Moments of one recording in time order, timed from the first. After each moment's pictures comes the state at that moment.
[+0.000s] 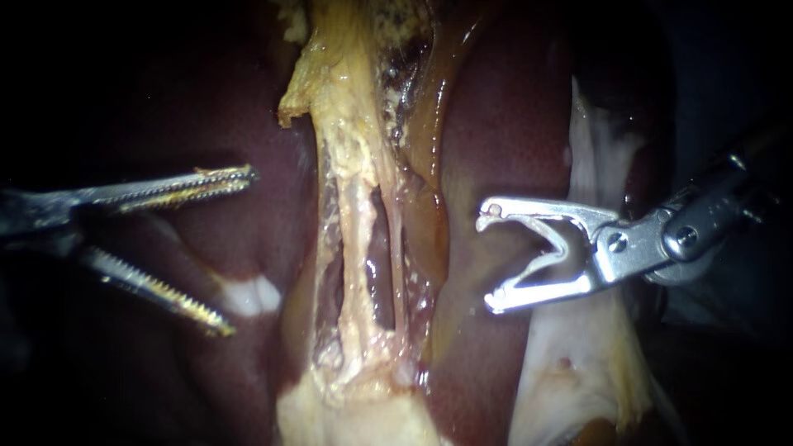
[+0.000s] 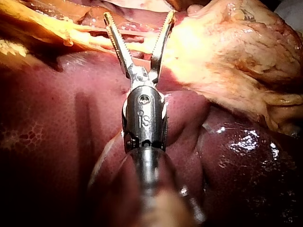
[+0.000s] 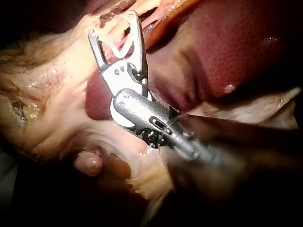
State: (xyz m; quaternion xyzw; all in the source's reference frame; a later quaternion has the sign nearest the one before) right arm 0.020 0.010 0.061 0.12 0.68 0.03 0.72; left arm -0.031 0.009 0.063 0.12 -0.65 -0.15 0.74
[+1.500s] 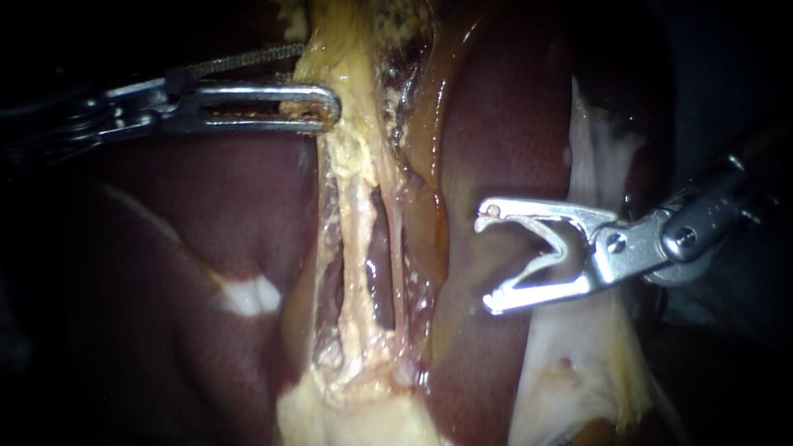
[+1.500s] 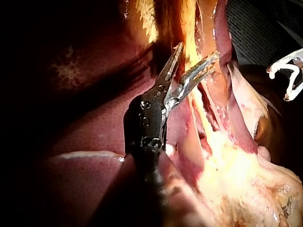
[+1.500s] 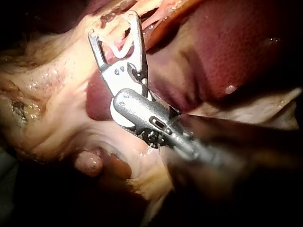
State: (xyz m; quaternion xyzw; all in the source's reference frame) right arm 0.020 0.010 0.061 0.12 0.68 0.03 0.72; left arm -0.034 0.020 0.071 0.18 -0.53 -0.48 0.68
